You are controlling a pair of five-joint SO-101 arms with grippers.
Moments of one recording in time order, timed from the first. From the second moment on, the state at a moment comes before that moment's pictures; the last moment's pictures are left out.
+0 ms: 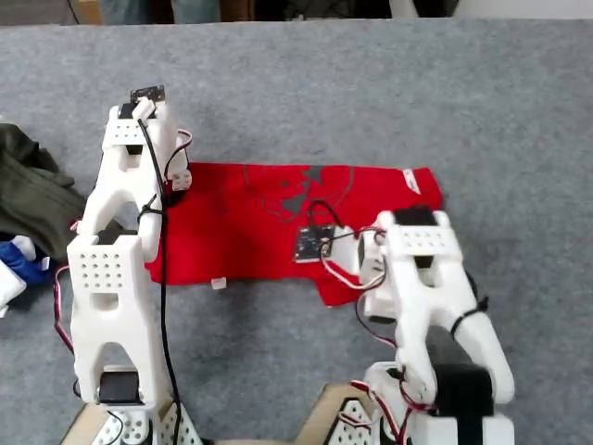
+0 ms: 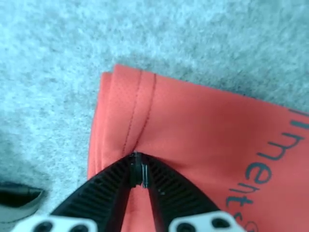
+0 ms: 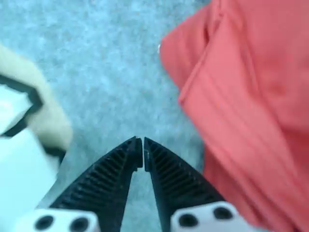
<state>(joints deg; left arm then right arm) -6.3 46.7 -31.7 84.1 12.3 -1.2 -16.8 51.0 73.2 78.6</state>
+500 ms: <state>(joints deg) -6.3 46.7 -31.7 83.7 12.3 -3.7 4.5 28.4 65.6 68.5</state>
